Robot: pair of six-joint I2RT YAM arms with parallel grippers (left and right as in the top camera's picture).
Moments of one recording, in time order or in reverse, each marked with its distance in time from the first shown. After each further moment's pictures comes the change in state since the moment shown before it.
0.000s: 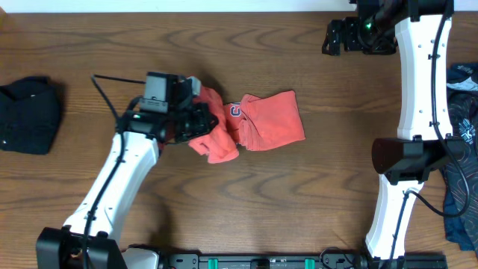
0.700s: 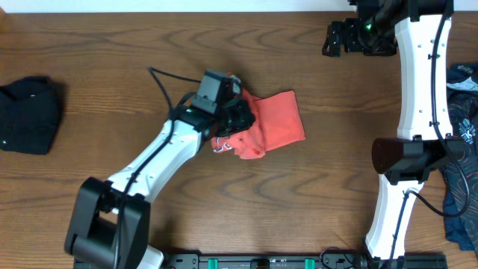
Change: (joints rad) left arm -0.234 0.223 0.068 0.232 -0.078 -0.219; right arm 0.000 0.000 -0.003 -0.011 0.004 0.000
